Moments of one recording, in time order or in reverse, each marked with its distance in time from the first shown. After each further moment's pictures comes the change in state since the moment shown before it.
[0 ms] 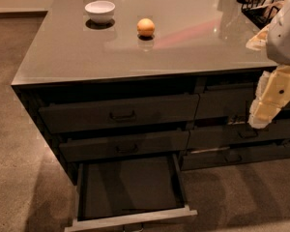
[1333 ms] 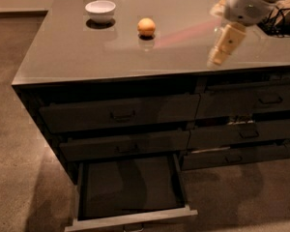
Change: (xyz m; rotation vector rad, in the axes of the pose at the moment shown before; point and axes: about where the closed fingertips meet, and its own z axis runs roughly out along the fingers) arm -0.057 -0.150 0.053 0.038 -0.203 -0.047
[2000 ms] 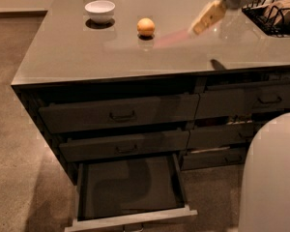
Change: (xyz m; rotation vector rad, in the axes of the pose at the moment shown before) arm -0.029 -0.125 0.034 0.194 -0.284 0.201
